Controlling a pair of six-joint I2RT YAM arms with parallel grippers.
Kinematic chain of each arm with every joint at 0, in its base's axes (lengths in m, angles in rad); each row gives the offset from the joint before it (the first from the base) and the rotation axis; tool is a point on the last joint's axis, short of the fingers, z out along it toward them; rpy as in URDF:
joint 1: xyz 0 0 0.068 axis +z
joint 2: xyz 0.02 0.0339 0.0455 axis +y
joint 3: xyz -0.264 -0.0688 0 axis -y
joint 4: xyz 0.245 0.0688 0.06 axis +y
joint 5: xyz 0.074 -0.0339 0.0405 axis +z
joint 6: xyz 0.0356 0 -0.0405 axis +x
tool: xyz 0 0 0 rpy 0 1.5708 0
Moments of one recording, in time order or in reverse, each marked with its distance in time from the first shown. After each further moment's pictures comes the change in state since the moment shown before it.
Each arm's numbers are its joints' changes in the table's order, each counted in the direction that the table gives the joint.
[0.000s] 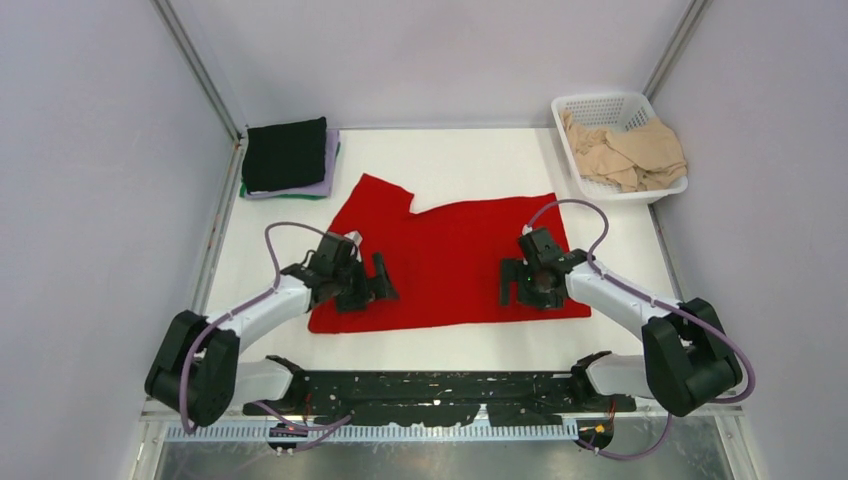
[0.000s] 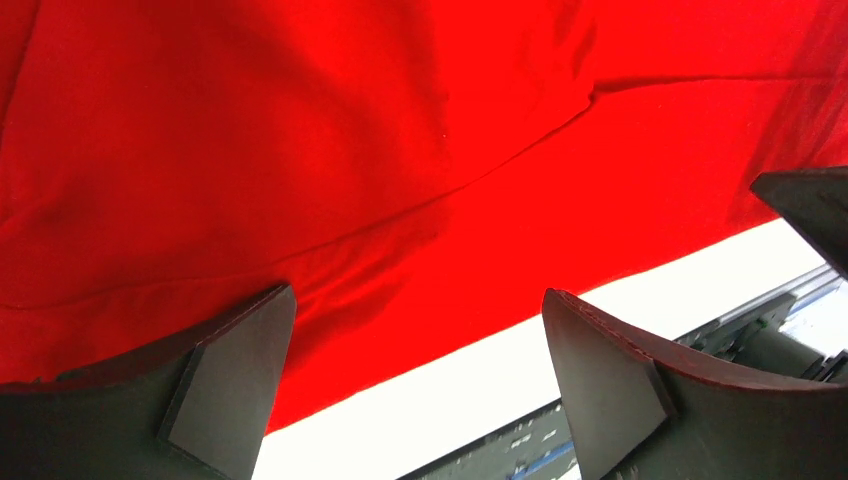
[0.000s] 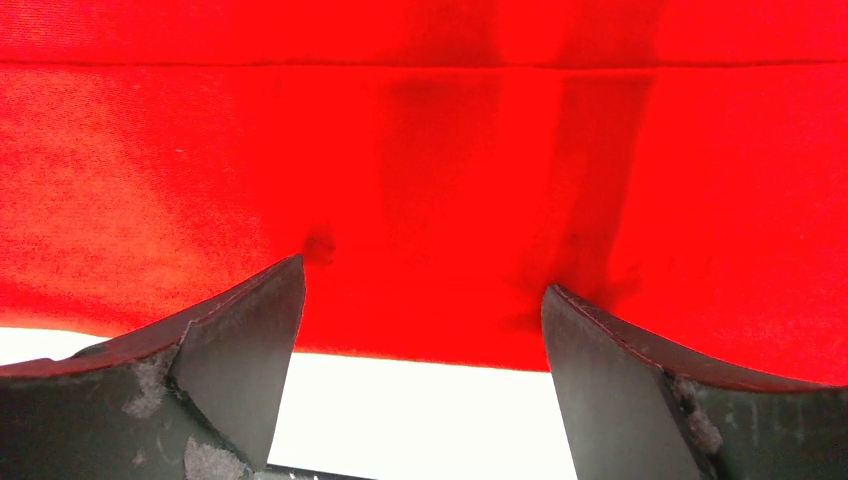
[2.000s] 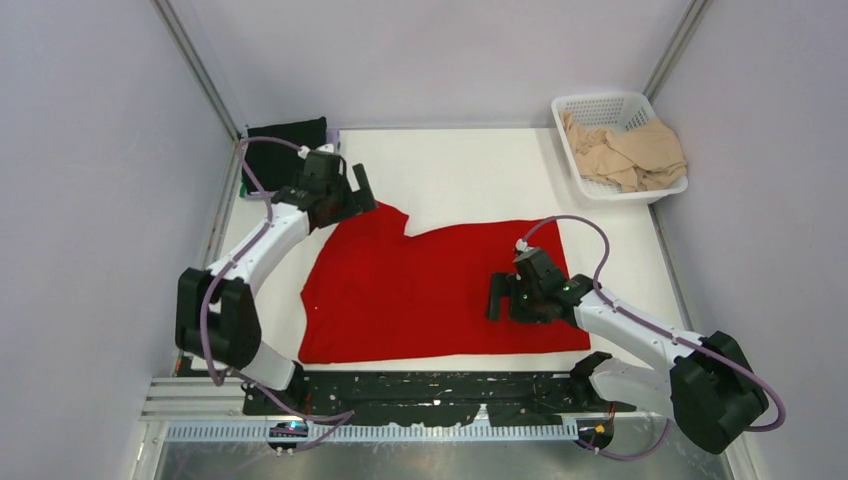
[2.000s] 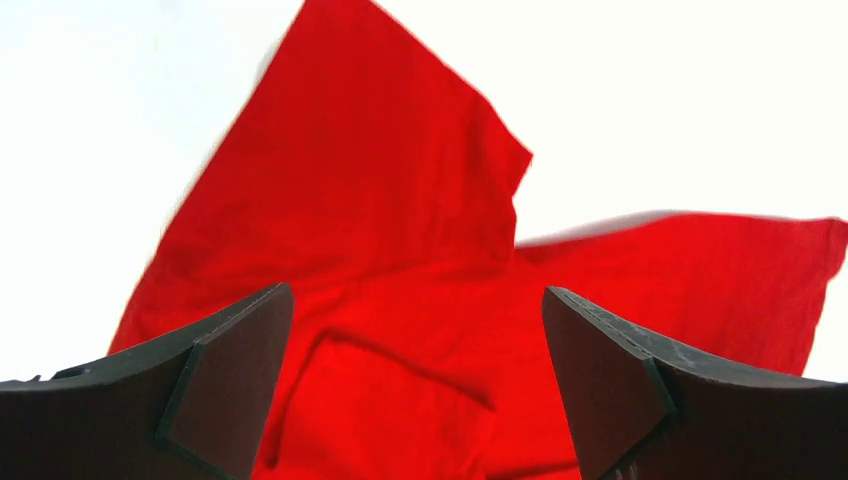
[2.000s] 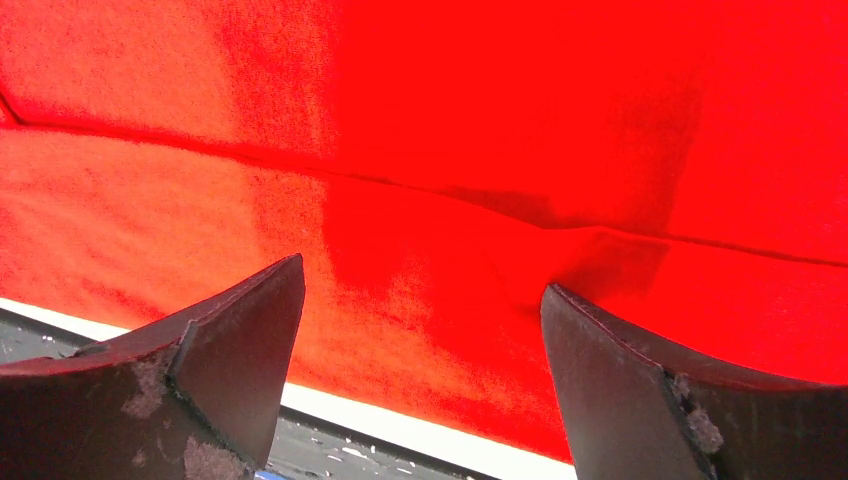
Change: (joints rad) left arm 0.140 0.166 0.536 0.179 0.290 0.122; right arm 0.163 -0.218 -0.156 -0.068 0.072 0.135
